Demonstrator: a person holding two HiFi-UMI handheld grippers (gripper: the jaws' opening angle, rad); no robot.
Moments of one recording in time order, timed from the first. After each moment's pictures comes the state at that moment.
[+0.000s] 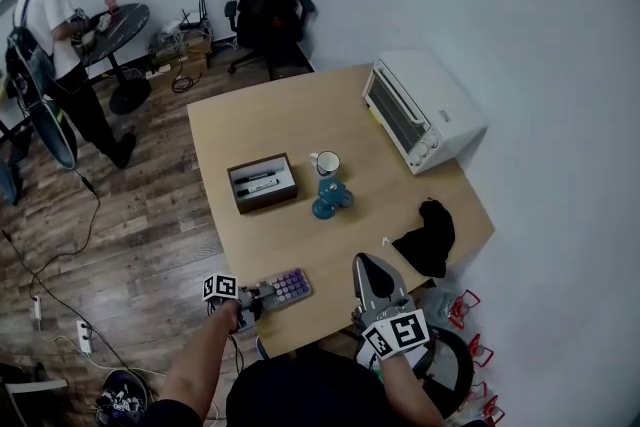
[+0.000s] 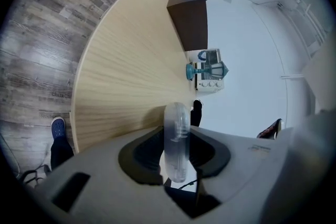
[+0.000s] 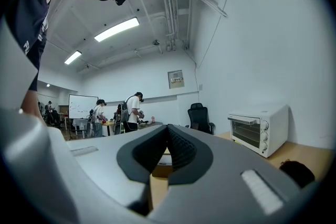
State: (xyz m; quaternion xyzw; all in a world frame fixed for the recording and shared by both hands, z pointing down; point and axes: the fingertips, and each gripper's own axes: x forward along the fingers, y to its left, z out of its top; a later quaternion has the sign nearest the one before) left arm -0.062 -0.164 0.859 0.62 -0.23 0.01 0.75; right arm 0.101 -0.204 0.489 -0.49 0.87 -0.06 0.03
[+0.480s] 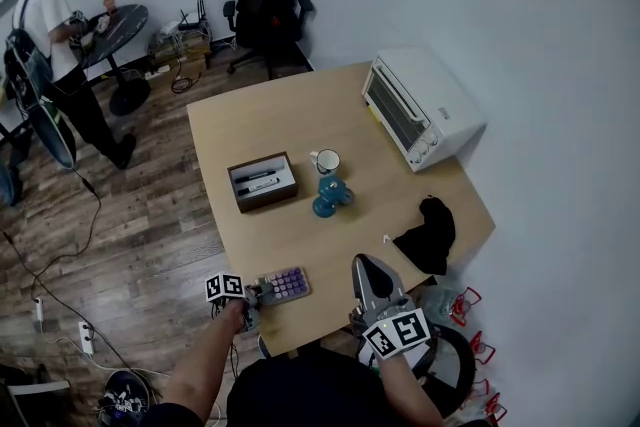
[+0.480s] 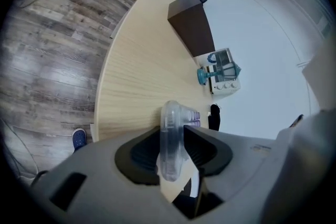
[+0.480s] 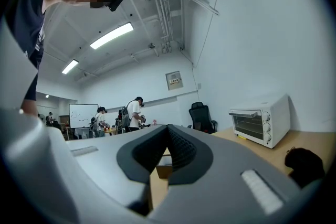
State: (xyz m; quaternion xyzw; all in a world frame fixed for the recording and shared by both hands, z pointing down) left arm -0.077 -0.171 0.874 0.62 -0.33 0.07 0.71; right arm 0.104 -0.200 0.495 -0.49 0.87 -0.09 0.06
